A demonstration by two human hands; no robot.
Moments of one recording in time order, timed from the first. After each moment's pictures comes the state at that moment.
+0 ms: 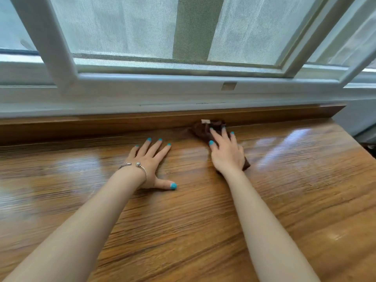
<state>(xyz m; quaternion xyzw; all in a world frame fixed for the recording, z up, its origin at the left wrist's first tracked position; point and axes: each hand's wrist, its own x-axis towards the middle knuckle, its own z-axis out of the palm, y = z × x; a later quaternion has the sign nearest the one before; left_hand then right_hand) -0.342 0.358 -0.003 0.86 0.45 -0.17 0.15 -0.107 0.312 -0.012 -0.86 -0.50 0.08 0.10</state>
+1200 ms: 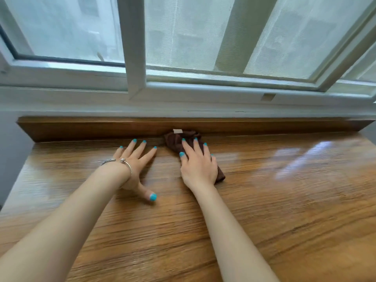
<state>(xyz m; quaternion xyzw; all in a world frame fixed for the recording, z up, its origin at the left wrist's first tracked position) -0.482 0.369 0.025 0.82 0.49 -0.27 0.13 -0.301 0.324 -0.020 -0.81 -0.58 0.08 0.10</state>
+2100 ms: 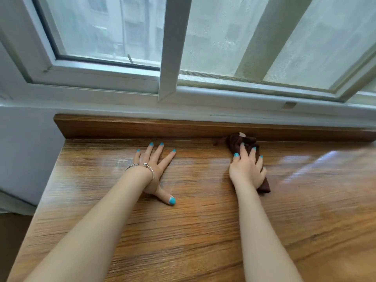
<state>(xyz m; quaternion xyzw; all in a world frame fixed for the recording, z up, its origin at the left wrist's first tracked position) -0.502 0.371 0.003 0.83 0.48 -0.24 0.17 -0.253 0.321 -0.013 -0.92 -0.37 0.07 0.10</state>
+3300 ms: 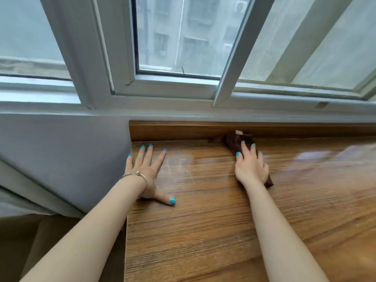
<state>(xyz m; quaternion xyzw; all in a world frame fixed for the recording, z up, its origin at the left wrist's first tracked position) -0.675 0.375 -0.002 0.80 0.53 -0.20 0.18 -0.385 0.329 -0.011 -0.90 -0.42 0.07 0.09</state>
